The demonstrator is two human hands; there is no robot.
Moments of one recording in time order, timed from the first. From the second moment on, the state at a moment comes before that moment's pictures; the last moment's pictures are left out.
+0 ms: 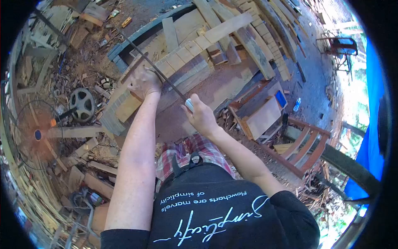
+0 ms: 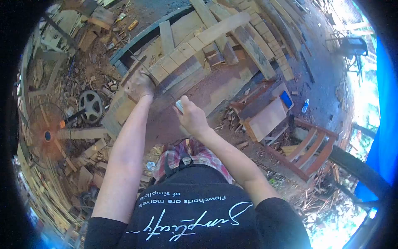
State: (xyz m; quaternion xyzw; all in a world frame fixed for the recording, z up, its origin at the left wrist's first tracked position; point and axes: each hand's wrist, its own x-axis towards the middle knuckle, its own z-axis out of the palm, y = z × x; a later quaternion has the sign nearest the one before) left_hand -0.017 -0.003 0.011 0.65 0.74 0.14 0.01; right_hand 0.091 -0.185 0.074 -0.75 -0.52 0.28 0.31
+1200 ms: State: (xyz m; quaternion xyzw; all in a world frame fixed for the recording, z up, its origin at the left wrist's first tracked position) left_hand -0.014 -0.002 0.025 0.66 0.75 0.10 0.04; right_hand 0.107 -0.321 0.077 -0.78 -0.47 0.33 0.25
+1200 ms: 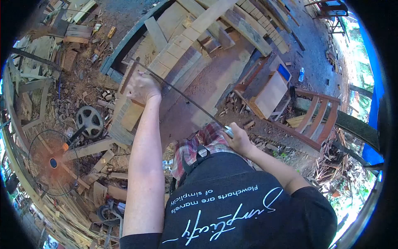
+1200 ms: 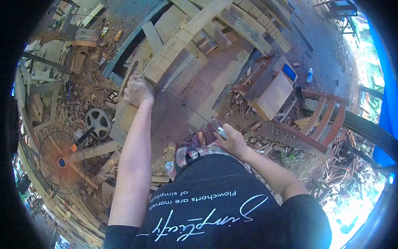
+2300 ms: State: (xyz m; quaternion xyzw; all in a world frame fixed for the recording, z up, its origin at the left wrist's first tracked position) left_hand -0.015 -0.001 0.020 0.67 0.73 0.12 0.04; right_hand 0.093 -0.256 0.079 -0.77 -0.47 0.30 0.31
